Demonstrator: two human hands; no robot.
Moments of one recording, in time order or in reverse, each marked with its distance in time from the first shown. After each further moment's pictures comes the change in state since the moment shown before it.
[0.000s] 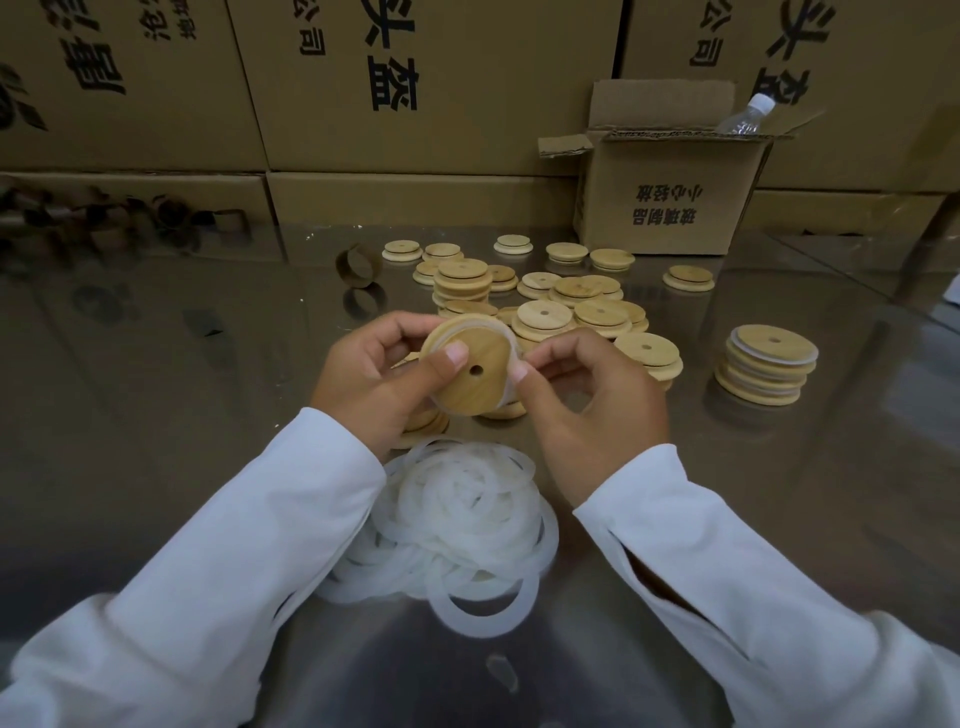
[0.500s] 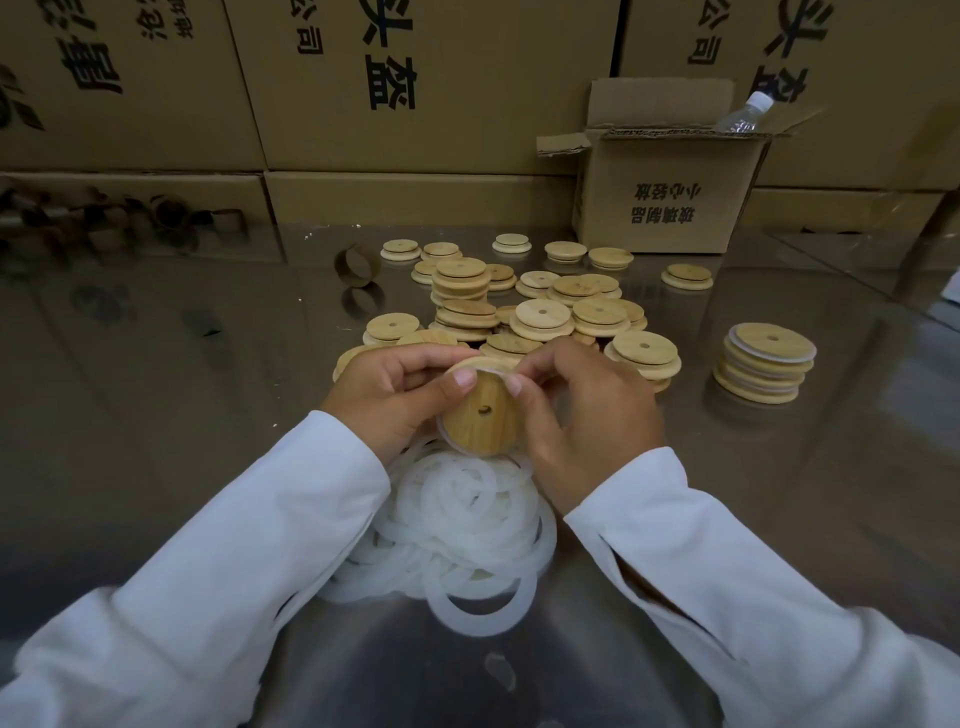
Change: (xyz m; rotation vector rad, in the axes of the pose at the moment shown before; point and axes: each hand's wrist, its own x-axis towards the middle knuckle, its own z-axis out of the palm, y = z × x) left_hand -0.004 0.001 0.005 0.046 -0.142 -0.147; right_hand -0.002 0.002 -0.002 -0.353 -0.024 -0.231
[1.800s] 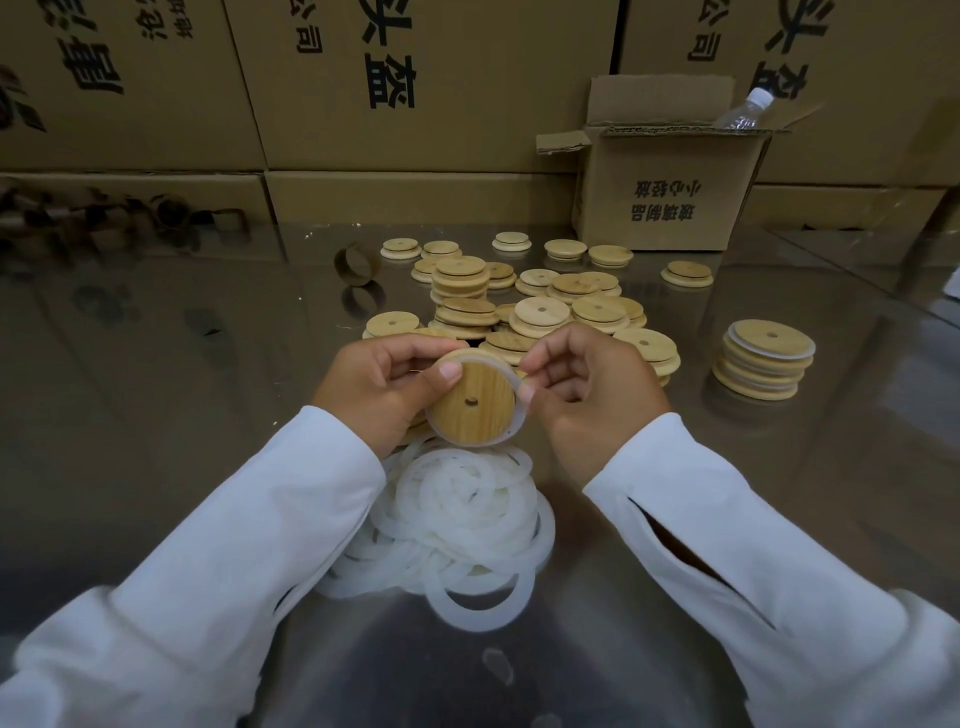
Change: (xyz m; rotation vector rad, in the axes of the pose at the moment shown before) left_hand 0.003 0.001 -0.003 0.153 0.101 0.103; right_hand 0.013 0.006 -0.006 0.395 -0.211 0.282
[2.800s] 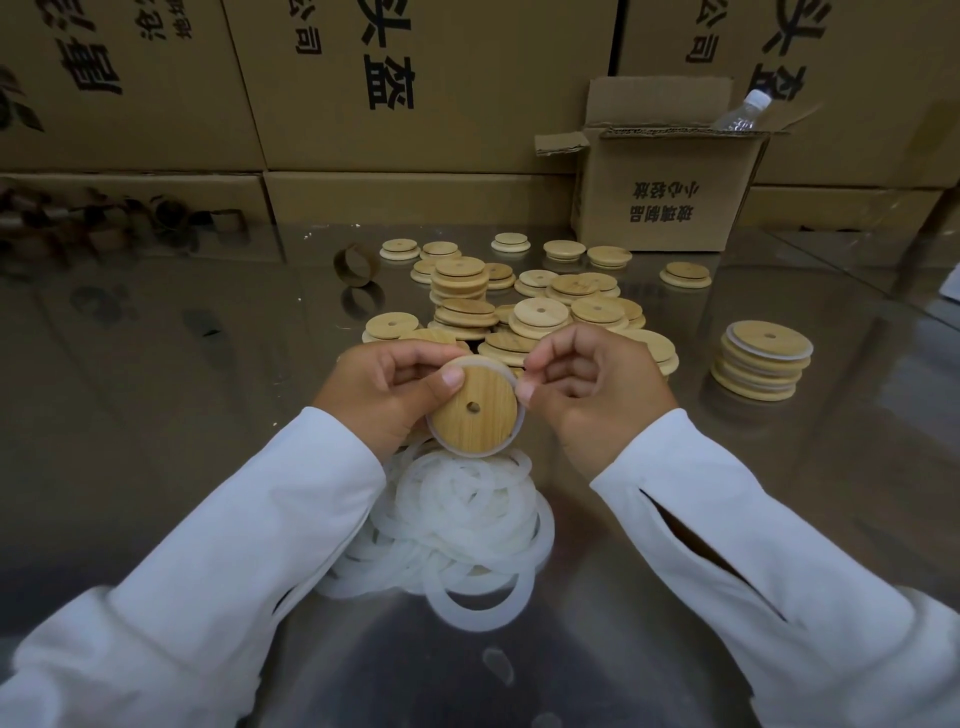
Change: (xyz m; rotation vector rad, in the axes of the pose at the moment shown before) left_hand -0.001 0.000 -0.001 -0.028 -0.042 -0.027; right_hand 0.000 -0.002 -0.002 0.129 0.006 0.014
